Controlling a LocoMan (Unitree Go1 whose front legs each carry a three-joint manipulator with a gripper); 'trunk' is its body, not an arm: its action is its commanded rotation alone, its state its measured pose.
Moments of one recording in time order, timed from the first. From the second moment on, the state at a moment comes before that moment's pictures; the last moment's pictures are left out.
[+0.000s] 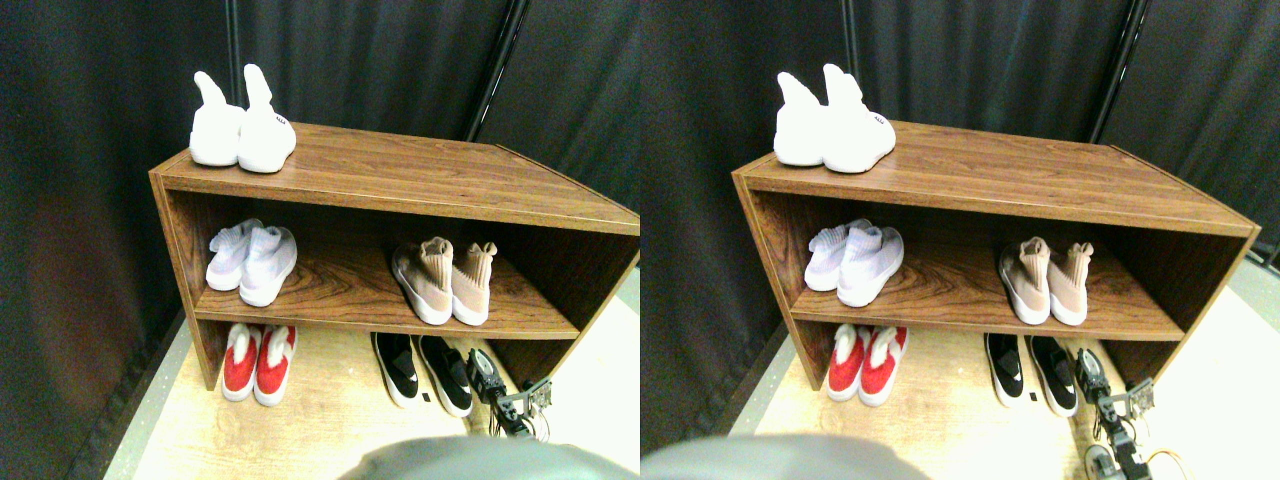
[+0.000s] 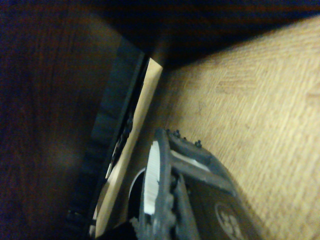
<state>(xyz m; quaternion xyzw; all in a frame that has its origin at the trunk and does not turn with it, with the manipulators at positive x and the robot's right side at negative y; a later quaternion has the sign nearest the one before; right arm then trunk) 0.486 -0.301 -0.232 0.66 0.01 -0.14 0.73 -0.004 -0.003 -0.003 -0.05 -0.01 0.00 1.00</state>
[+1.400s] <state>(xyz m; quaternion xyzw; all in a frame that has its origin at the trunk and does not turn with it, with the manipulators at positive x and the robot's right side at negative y) 0.494 -0.267 -0.242 0.68 0.01 -0.16 0.72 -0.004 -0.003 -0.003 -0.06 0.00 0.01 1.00</state>
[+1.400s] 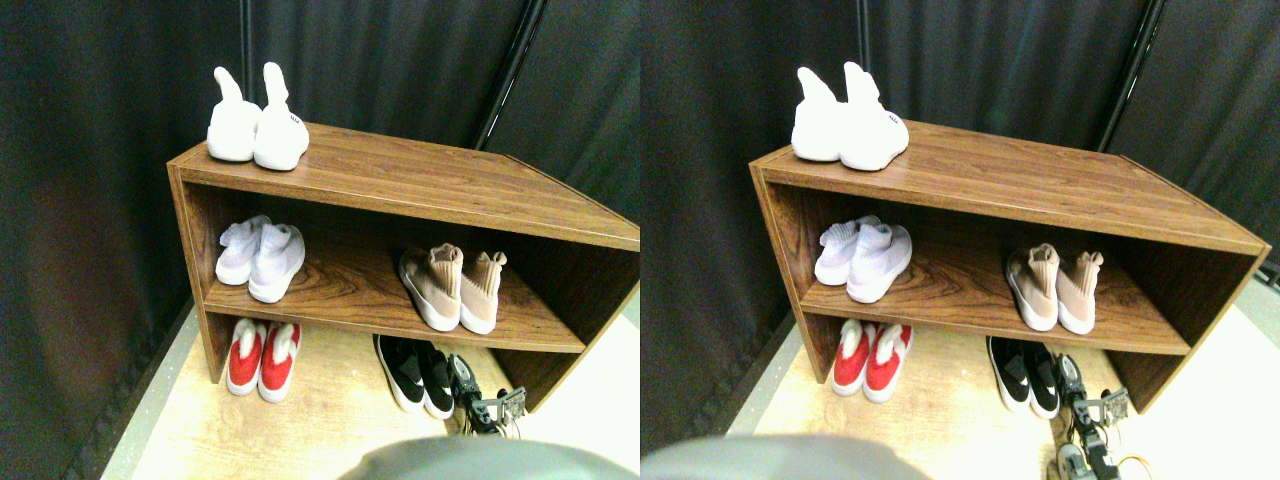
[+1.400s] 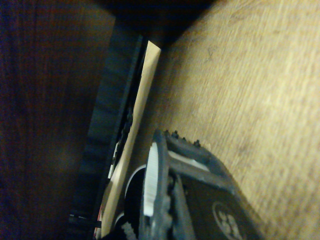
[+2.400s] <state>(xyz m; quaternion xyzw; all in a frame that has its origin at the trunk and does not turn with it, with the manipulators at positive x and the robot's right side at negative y) 0.406 -0.277 -0.162 0.65 -0.03 -0.03 0.76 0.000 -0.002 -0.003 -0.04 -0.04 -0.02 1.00</state>
